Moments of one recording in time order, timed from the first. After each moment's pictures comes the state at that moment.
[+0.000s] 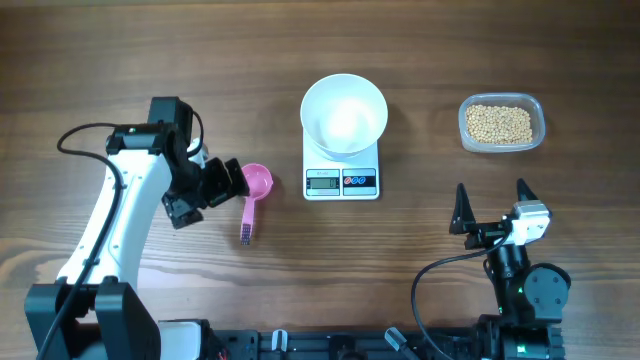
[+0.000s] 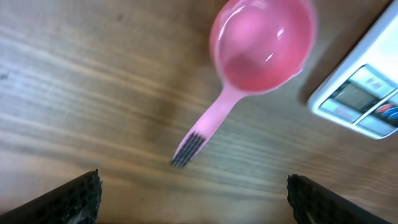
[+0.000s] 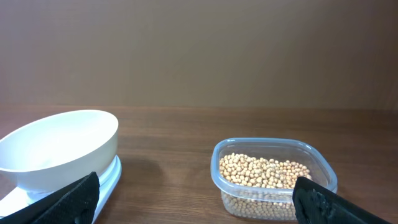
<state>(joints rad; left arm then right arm) -0.01 1.53 1.12 -1.17 0.24 -0.43 -0.06 0.02 0.01 0.01 -0.15 0.02</state>
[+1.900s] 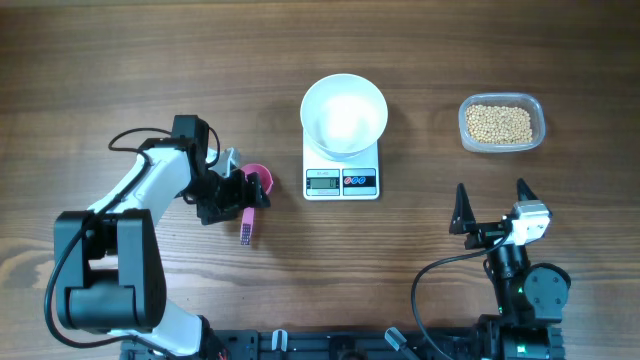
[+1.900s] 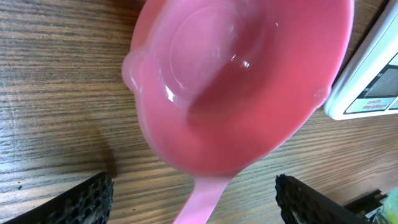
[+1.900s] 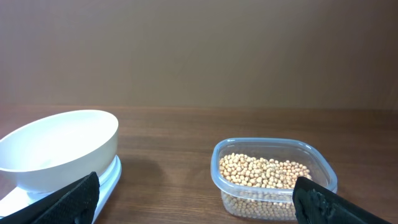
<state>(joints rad) -0.01 1.74 0.95 -0.86 0.44 -0.16 -0.06 0.02 0.01 0.01 -0.15 0.02</state>
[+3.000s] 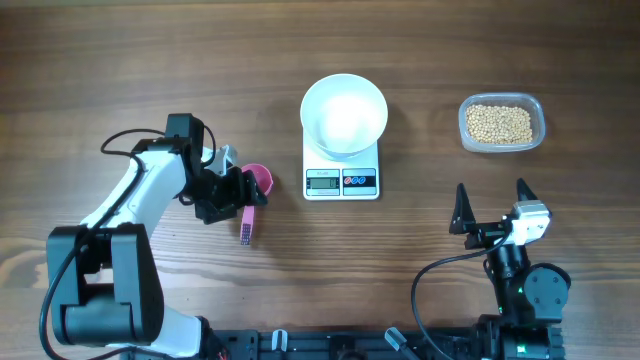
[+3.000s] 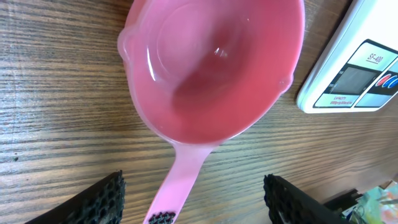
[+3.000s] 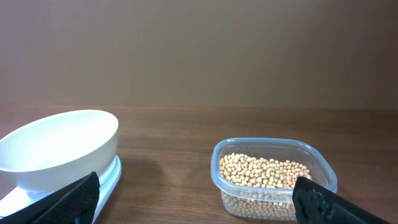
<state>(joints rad) 0.01 1.68 0.95 -0.88 0.47 -0.20 -0.06 0.02 0.01 0.01 -0.15 0.02</state>
